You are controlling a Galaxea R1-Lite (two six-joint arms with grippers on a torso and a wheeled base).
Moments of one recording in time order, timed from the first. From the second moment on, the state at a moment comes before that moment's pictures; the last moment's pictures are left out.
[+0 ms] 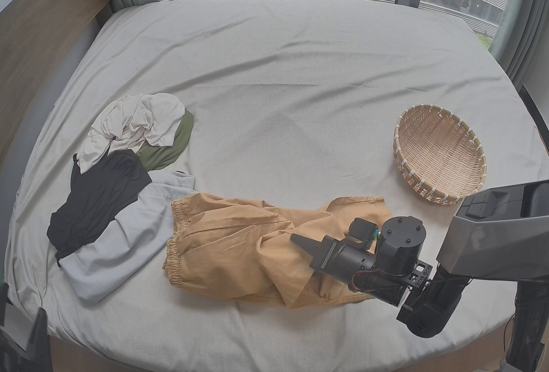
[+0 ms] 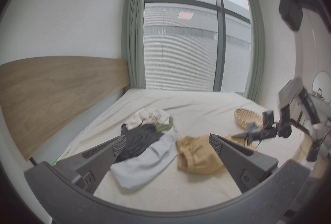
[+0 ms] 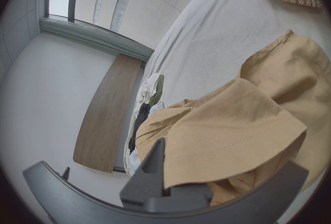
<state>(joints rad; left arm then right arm) -0.04 0.08 -0.18 -0.05 -0.04 -0.06 0.70 2.25 -0.58 -1.54 0.10 0.84</state>
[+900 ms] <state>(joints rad) -0.12 1.18 -0.29 -0.65 -0.35 -0.49 0.66 2.05 -0.40 -1.54 0.09 0.81</state>
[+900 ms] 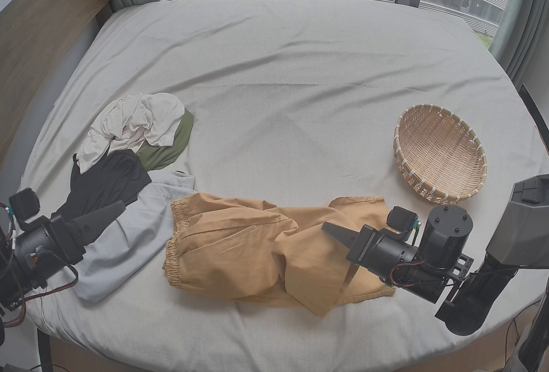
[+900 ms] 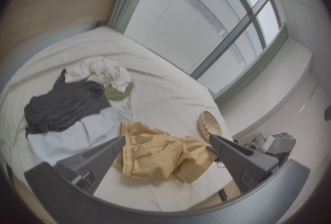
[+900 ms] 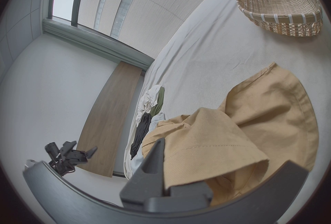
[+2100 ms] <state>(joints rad) -0.06 1.72 -0.29 -0.95 -0.45 -0.52 0.65 2.02 -0.37 -1.54 0.09 0.80</state>
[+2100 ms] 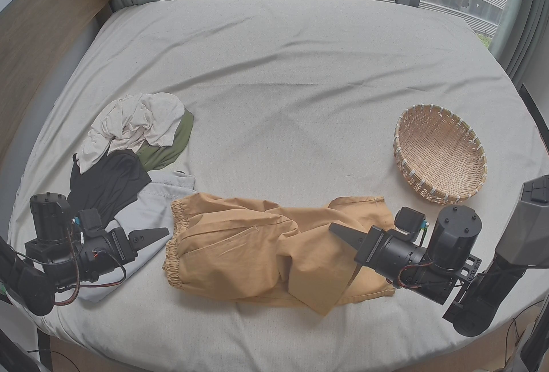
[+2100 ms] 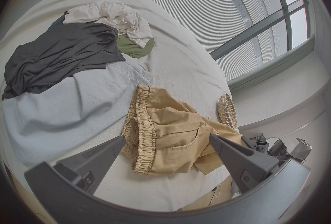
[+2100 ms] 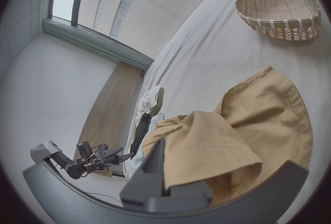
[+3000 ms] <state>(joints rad) -0.18 1.95 -0.35 -1.07 -0.42 -0.56 0.65 2.02 -0.38 -1.54 0.09 0.80</state>
